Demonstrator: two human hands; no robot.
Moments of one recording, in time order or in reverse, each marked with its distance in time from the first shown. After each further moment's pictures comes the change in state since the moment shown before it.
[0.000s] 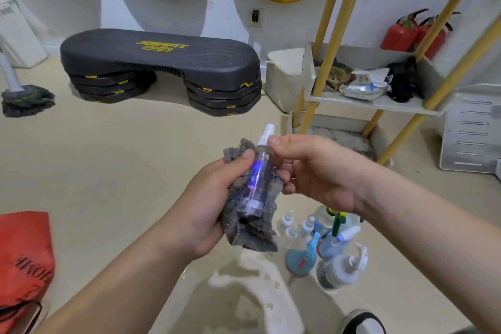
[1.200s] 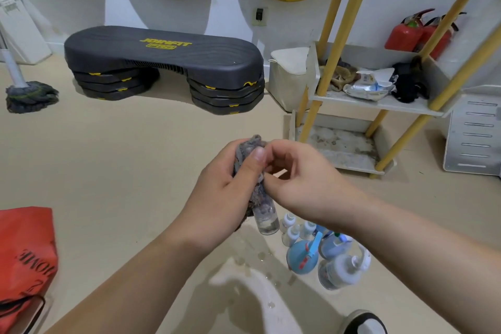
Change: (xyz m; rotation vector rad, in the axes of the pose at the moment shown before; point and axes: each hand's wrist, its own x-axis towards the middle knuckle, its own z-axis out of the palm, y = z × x) left_hand 0.007 -0.016 -0.013 0.580 0.165 0.483; right_hand -0.003 0.026 0.023 -0.569 0.155 -0.439
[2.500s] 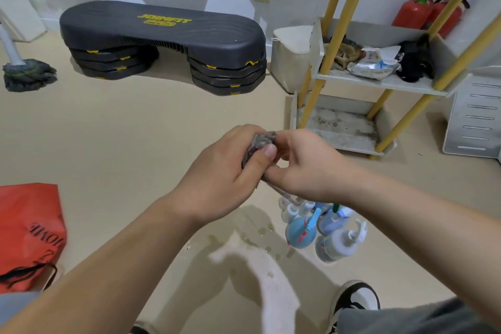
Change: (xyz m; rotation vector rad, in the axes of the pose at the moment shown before) left_hand 0.002 -0.022 -0.017 0.538 -0.184 0.262; right_hand -0.007 -0.003 -0.002 -0.434 -0.153 0.052
